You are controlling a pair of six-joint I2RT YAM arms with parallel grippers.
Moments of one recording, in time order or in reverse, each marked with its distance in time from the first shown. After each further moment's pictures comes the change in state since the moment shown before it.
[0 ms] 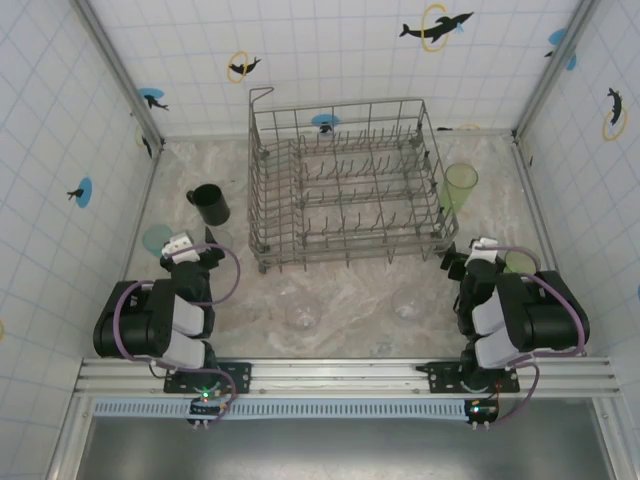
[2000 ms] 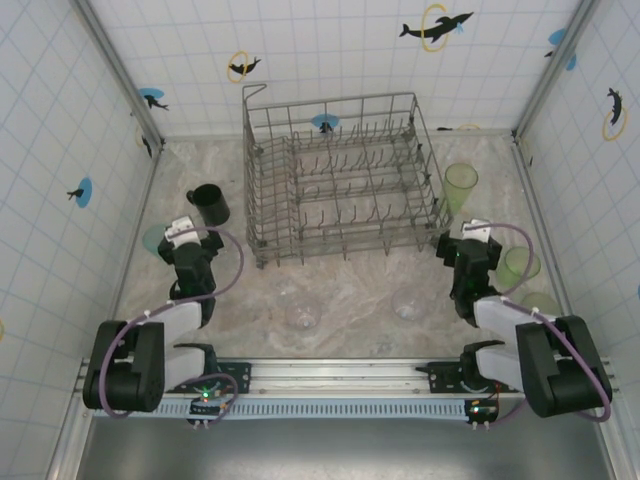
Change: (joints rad) left arm -0.086 -0.307 0.184 -0.544 -0.186 0.074; right arm 0.132 -0.334 0.232 -0.647 0.129 -0.013
